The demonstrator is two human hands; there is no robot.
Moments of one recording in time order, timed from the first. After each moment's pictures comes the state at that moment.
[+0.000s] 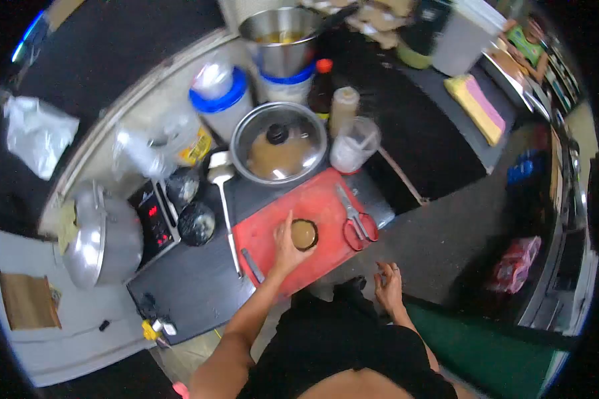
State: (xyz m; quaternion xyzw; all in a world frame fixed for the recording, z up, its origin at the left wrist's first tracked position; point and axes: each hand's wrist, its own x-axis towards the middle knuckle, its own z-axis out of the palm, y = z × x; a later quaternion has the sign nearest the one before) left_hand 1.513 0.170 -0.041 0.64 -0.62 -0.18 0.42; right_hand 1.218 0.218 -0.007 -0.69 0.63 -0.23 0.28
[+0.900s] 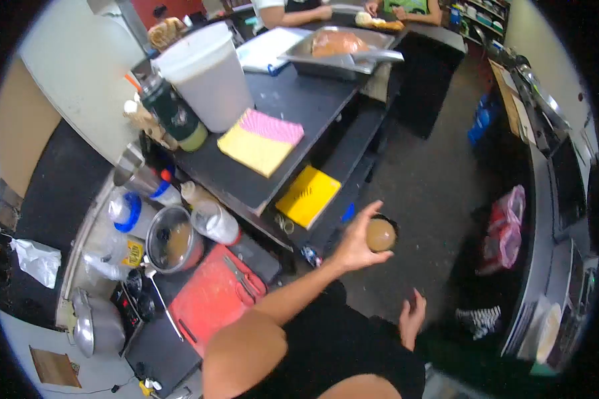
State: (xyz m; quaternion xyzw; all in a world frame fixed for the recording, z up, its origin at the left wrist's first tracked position) left_hand 1.025 0.030 0.123 0.29 -0.78 -0.38 0.41; right_hand 0.873 0.250 -0.011 -0.39 0.77 -0.48 0.15
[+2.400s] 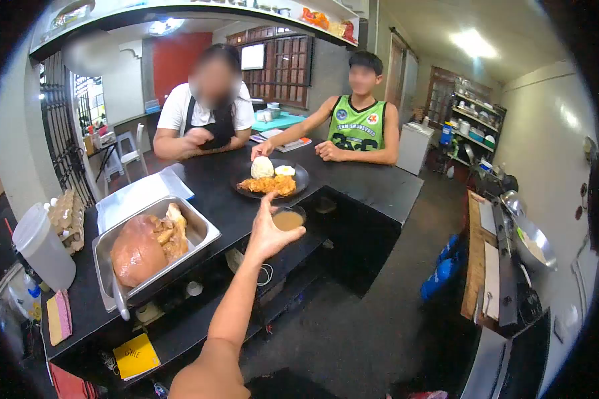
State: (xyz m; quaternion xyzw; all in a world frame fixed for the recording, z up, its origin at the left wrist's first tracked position) left_hand 0.559 -0.492 0.319 0.47 -0.66 -0.22 0.54; right_hand 0.204 -0.108 -0.094 -0.49 0.80 -0.34 -0.07
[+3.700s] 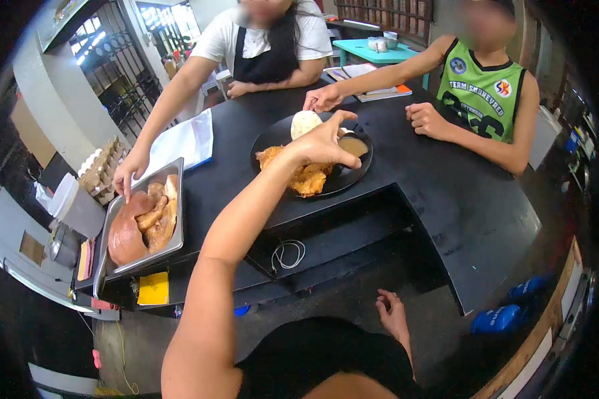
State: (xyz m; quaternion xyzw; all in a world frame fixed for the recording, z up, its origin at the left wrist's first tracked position) left_hand 0.520 -0.782 0.356 0.55 -0.72 -0.26 0.32; right_hand 0.191 -0.634 0.073 -0.73 0.47 -0.29 0.40
